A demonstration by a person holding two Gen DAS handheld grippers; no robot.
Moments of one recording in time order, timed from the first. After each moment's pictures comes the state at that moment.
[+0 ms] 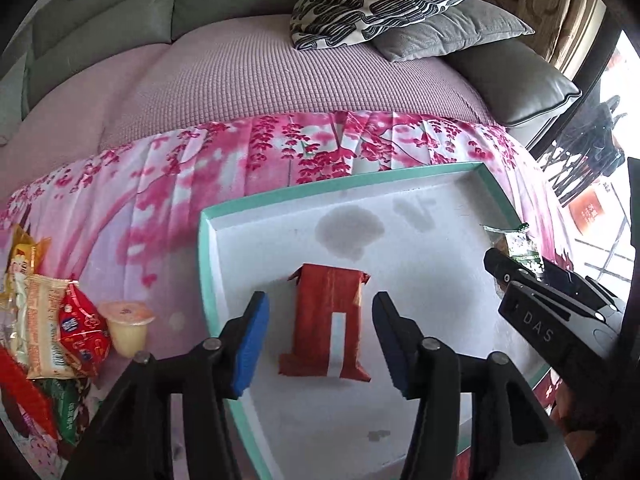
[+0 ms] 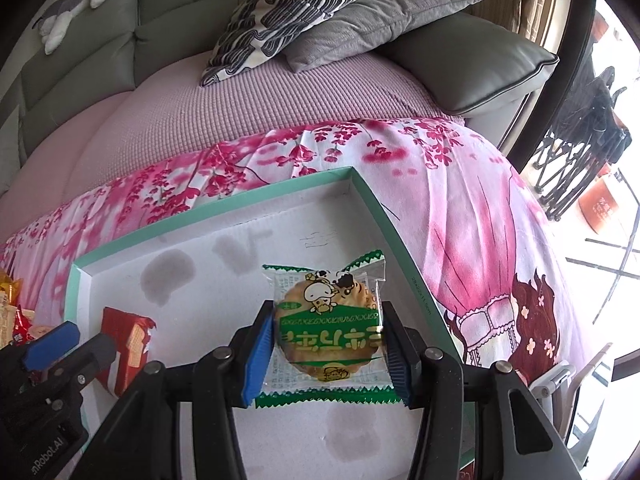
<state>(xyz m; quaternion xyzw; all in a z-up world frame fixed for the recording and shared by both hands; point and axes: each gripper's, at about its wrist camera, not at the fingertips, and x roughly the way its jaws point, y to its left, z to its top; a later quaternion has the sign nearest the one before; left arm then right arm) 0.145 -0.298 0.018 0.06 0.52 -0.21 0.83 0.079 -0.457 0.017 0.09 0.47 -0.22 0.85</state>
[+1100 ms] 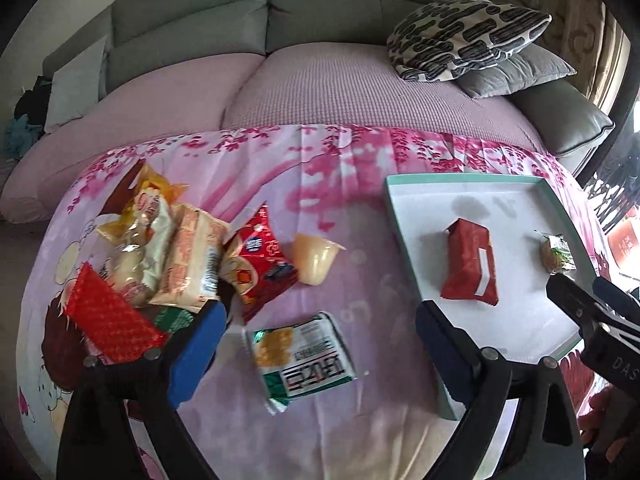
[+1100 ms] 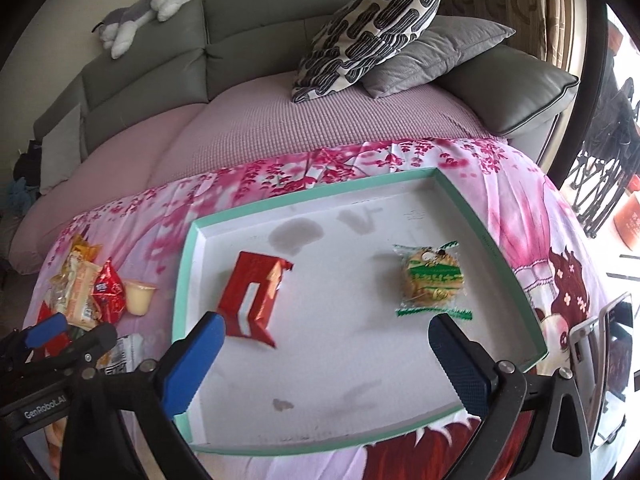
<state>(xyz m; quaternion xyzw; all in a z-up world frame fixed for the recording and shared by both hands) 0.099 -0.156 0.030 0.05 0.47 -0.11 0.87 0.026 -0.360 0.042 0.10 0.42 -0.14 0.89</state>
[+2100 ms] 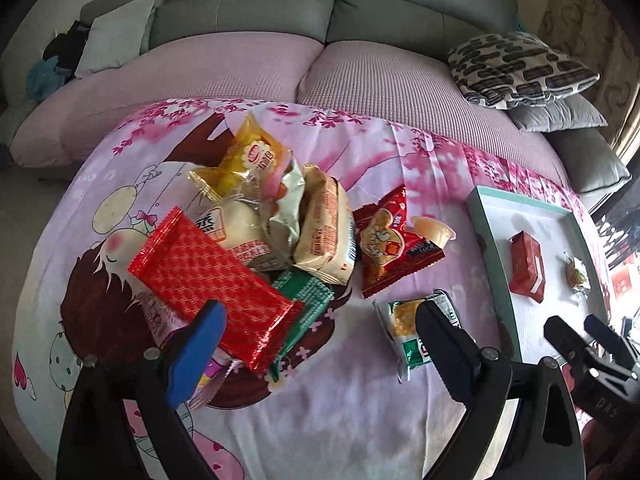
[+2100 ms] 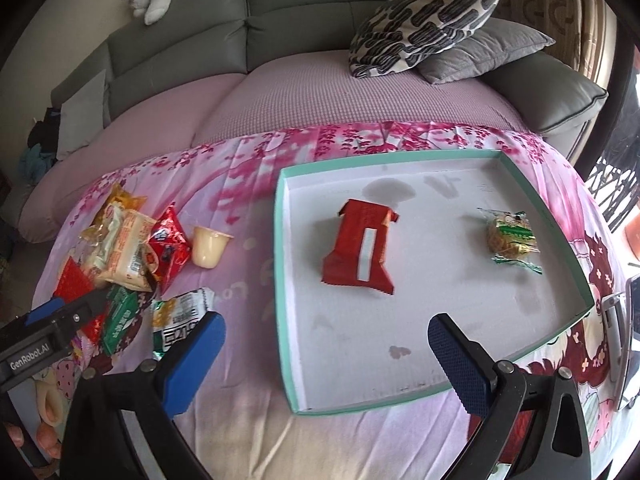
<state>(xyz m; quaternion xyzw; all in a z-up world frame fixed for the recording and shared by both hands) 0.100 -0.040 0.025 -0.03 0.49 -0.08 0.87 0.028 -0.263 0.031 0.08 0.45 -0.11 0.88</state>
